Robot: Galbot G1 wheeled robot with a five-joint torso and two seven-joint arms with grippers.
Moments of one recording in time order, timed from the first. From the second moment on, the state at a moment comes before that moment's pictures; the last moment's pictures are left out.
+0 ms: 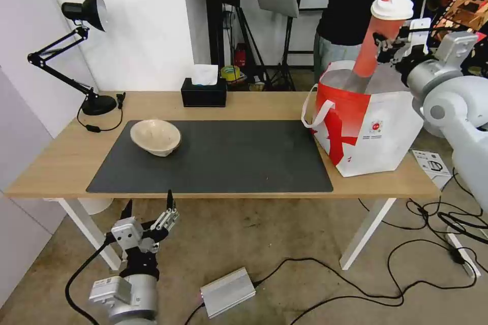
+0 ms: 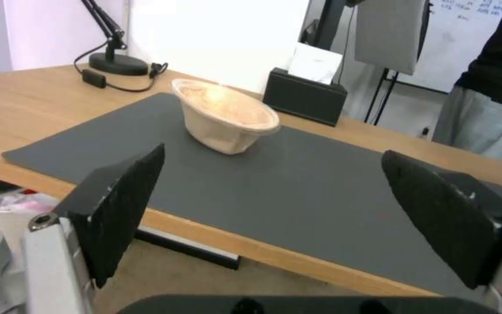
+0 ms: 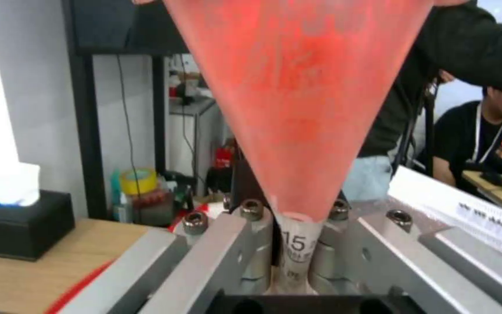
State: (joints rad) left arm 1.79 -1.59 -0.46 -2.36 -0.15 0.02 -0.20; right arm -0.37 0.68 0.14 1.69 0.94 -0.40 0.24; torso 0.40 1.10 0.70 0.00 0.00
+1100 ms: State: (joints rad) left arm 1.77 -1.59 -0.46 -2.34 -0.16 0.02 -0.20; right arm -0.38 0.73 0.08 1.61 0.87 -0.48 0.24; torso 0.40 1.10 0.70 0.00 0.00
